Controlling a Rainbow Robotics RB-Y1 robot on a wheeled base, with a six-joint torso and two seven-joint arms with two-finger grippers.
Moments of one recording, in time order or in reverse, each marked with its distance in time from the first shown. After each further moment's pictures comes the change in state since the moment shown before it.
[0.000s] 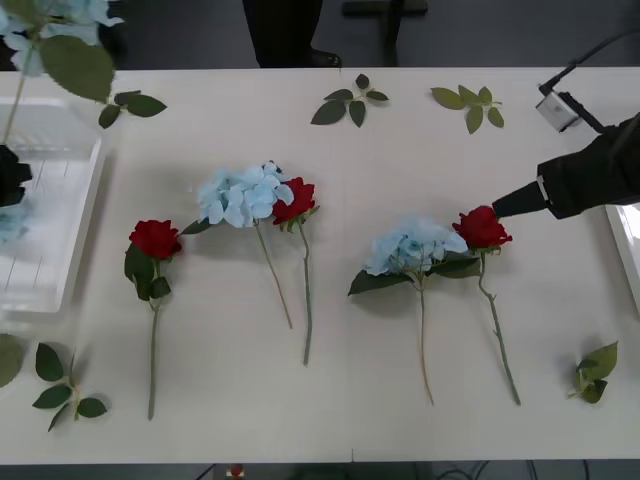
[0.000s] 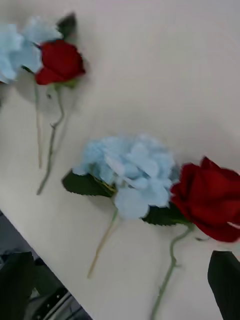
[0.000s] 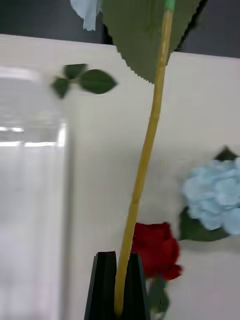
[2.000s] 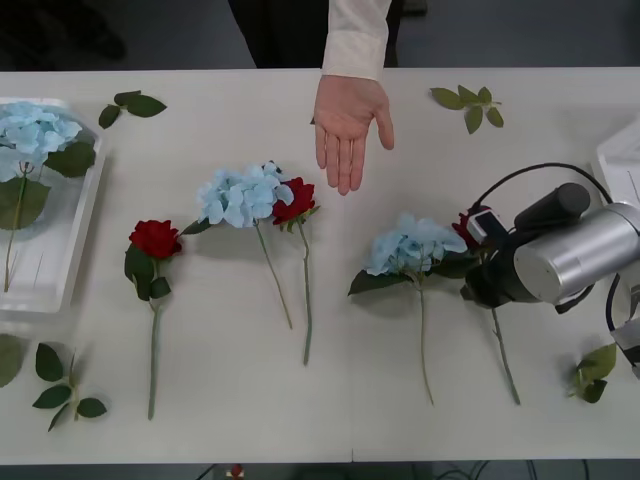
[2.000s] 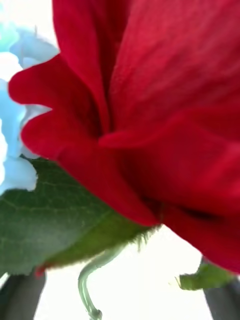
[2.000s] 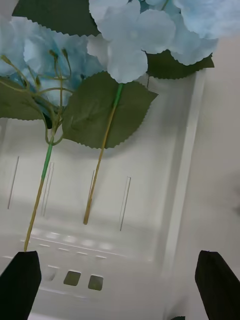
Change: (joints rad) right arm 0.230 -0.054 0.633 -0.013 0.622 -0.546 -0.335; left arm 0.175 0.114 0.039 0.111 -0.069 -0.026 0.026
